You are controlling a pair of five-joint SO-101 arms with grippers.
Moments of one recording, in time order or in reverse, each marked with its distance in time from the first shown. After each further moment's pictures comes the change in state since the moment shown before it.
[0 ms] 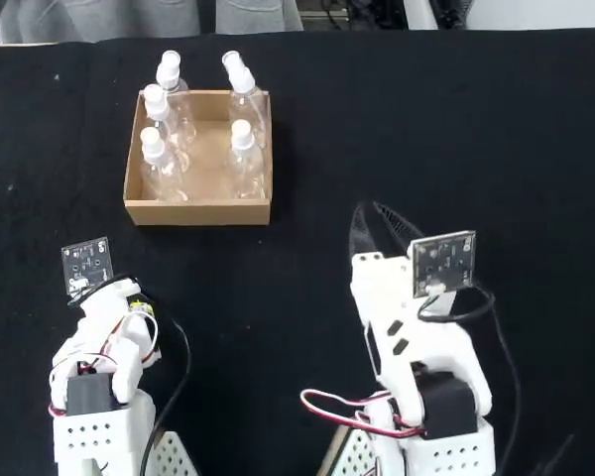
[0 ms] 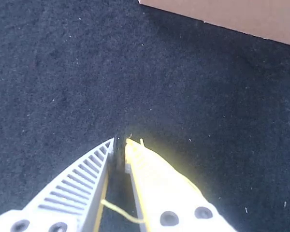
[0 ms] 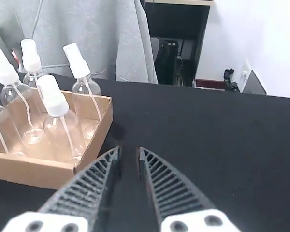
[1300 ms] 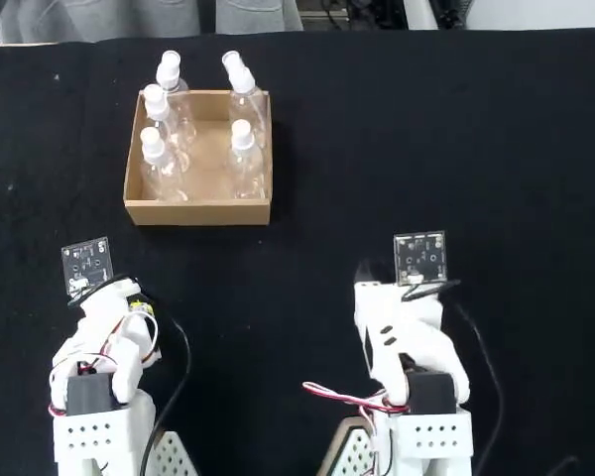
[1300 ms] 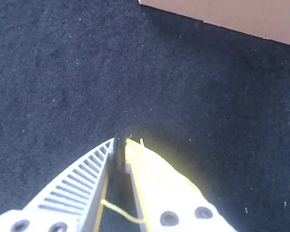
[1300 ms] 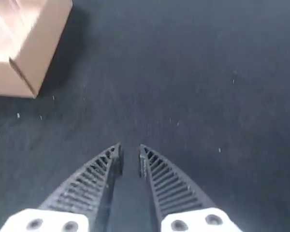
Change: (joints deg) left arm 0.0 0.0 0.0 0.0 0.0; right arm 6.2 -4.8 19.7 7.2 0.4
